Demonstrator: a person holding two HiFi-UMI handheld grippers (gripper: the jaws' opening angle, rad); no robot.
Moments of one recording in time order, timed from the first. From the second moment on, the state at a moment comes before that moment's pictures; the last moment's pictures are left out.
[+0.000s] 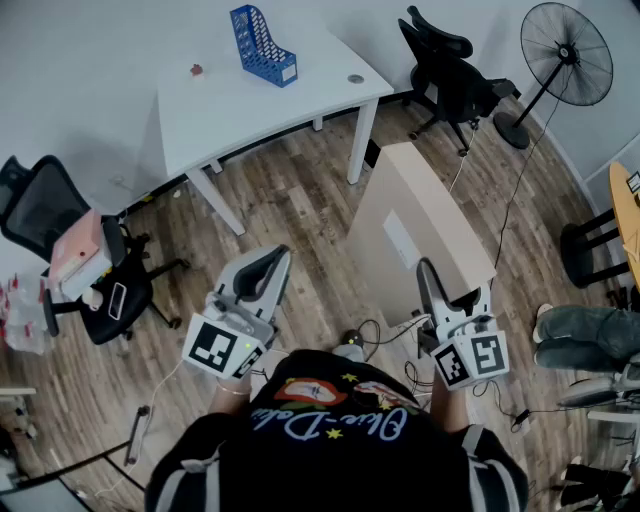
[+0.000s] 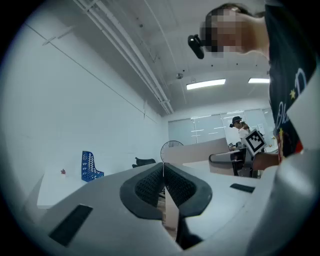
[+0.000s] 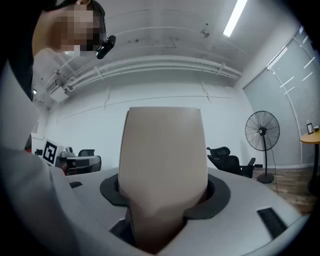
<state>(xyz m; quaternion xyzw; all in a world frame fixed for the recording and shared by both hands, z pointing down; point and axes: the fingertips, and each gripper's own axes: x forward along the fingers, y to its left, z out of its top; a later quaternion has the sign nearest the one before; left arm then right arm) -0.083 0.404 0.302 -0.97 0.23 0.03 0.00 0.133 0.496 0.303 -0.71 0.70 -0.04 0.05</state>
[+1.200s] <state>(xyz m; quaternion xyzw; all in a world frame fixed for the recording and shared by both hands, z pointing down) -0.011 0.409 0.312 -0.96 0.29 0.00 0.00 0.215 0.465 0.325 -0.66 0.74 -0.07 0.09</state>
